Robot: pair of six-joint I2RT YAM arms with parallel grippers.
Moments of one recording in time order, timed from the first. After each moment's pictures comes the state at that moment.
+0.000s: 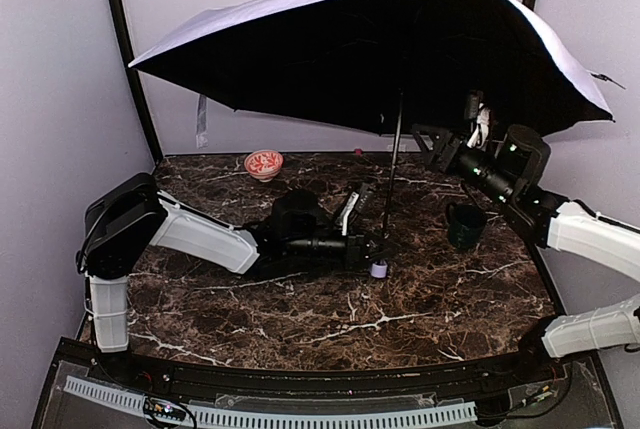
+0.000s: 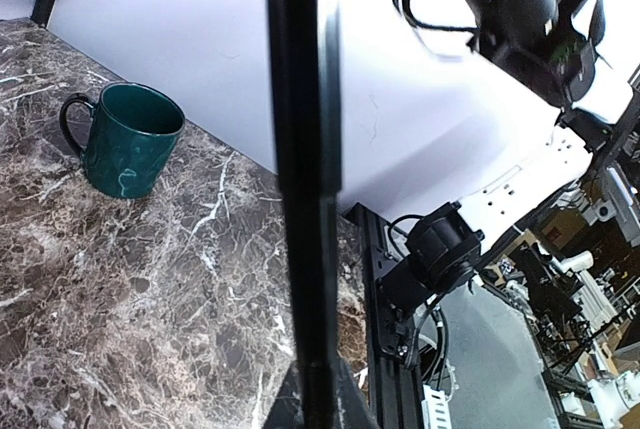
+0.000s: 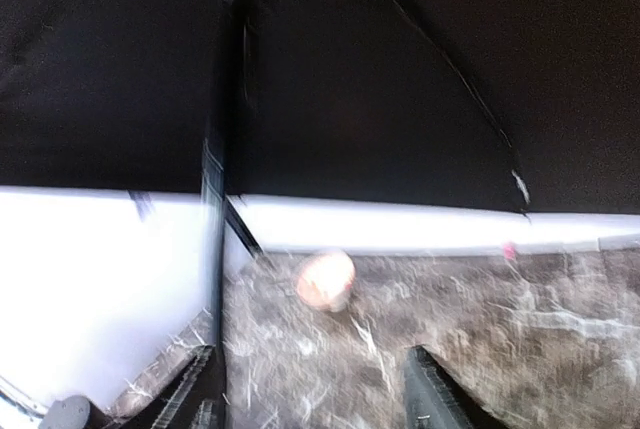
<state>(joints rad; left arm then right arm) -1.01 2.02 1.16 0.74 0.55 -0.54 0.55 1.08 0.75 0.35 -0.09 0.45</state>
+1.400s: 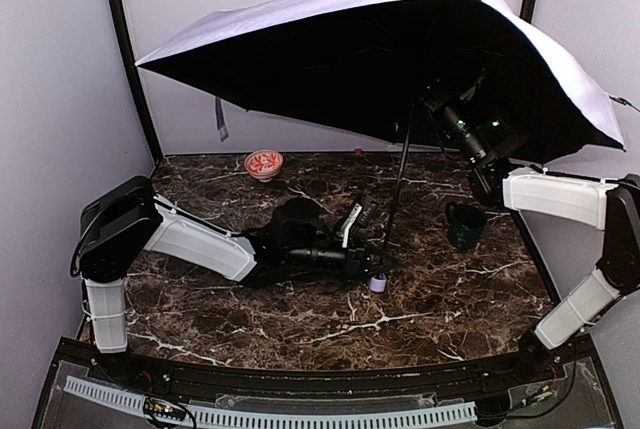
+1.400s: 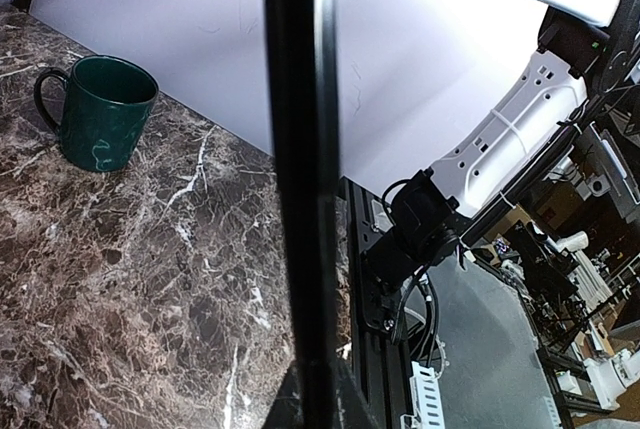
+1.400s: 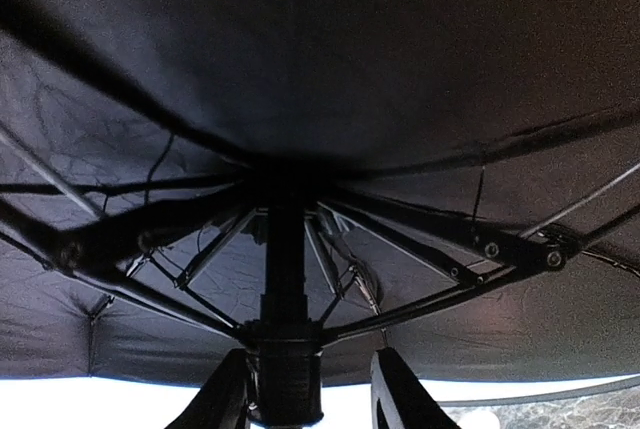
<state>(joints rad) -1.05 1.98 1.10 0.73 0.55 -0.52 0.49 1.50 1.02 1.01 -0.16 0.85</state>
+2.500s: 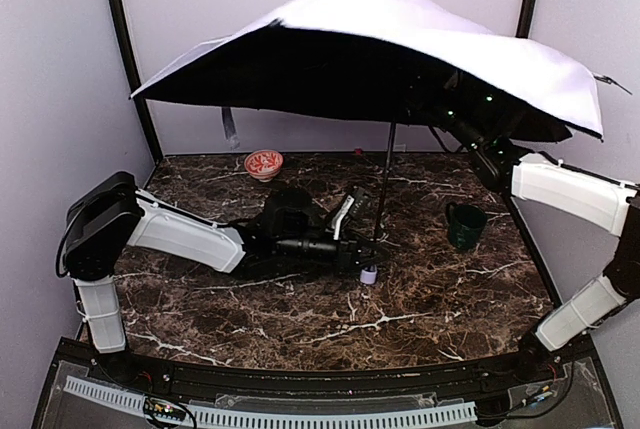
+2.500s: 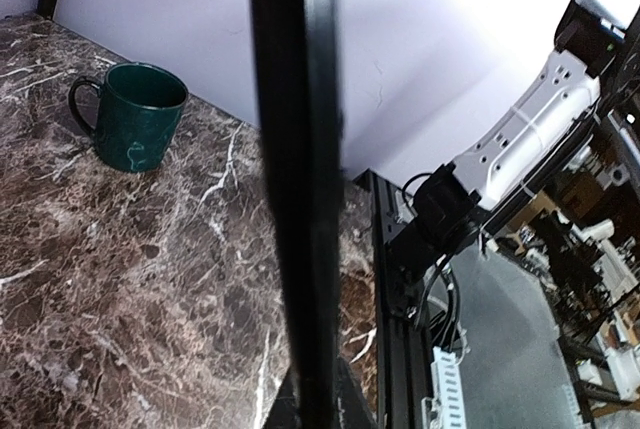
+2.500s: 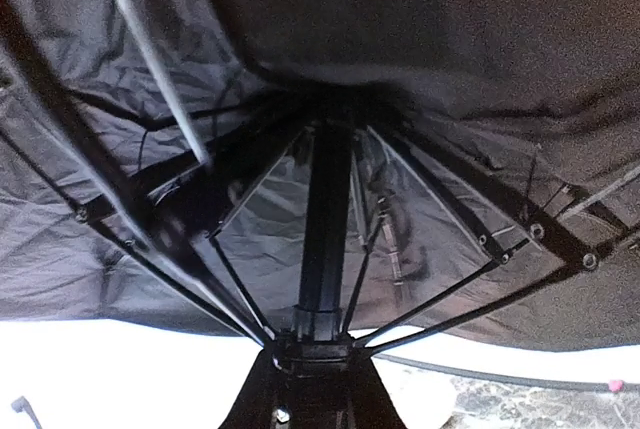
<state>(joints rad) -1.01 1.91 1.09 0.63 0.54 -0.45 0.55 1.45 1.15 0.66 -0.25 0.58</state>
